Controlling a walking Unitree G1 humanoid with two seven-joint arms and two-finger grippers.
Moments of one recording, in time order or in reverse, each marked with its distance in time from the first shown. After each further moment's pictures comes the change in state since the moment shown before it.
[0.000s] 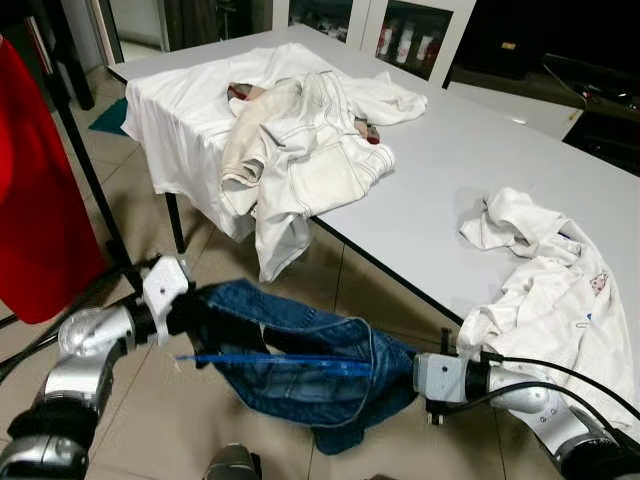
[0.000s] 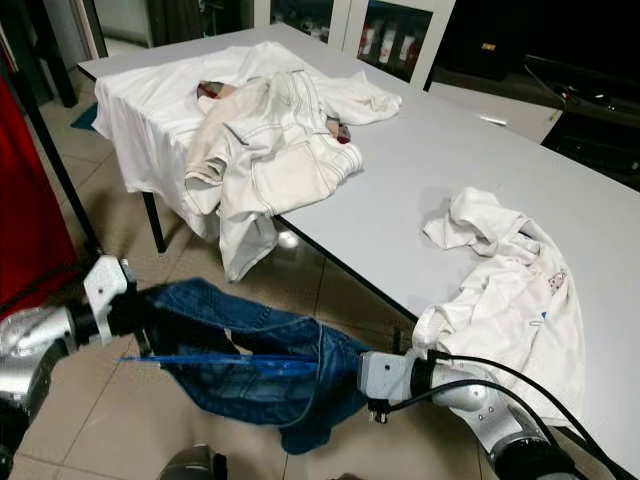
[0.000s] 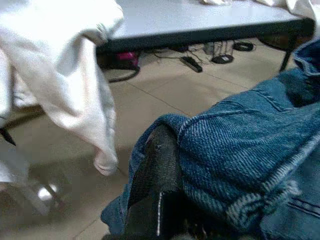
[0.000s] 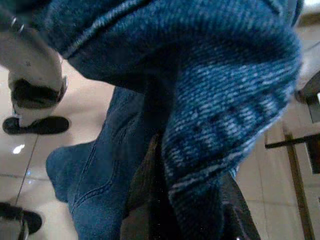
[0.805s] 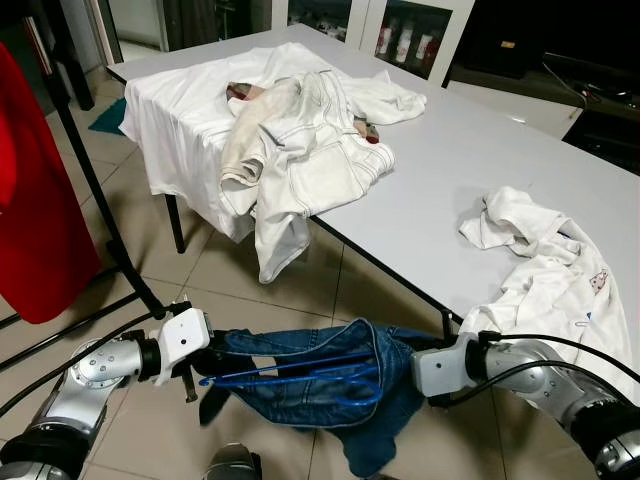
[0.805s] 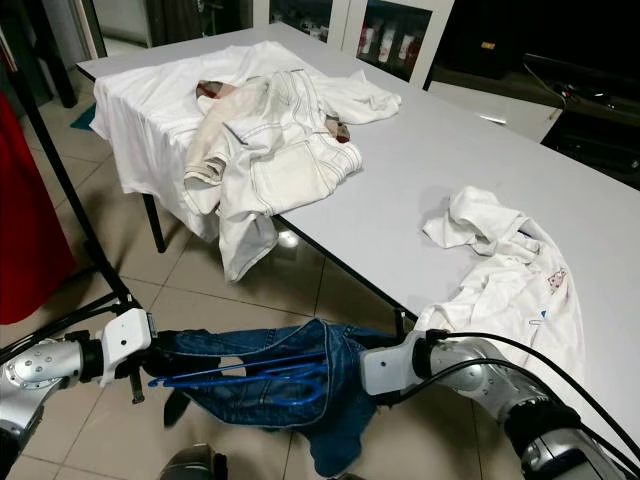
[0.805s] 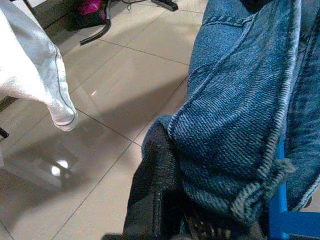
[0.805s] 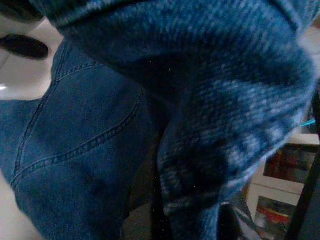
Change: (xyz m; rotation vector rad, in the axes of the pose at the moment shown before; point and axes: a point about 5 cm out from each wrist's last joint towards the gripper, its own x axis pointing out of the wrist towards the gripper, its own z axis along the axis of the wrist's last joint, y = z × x) left arm -0.005 -0.026 -0.026 0.185 0.216 -0.123; right arm 0.001 -0.029 -0.004 -0.340 0.163 0.050
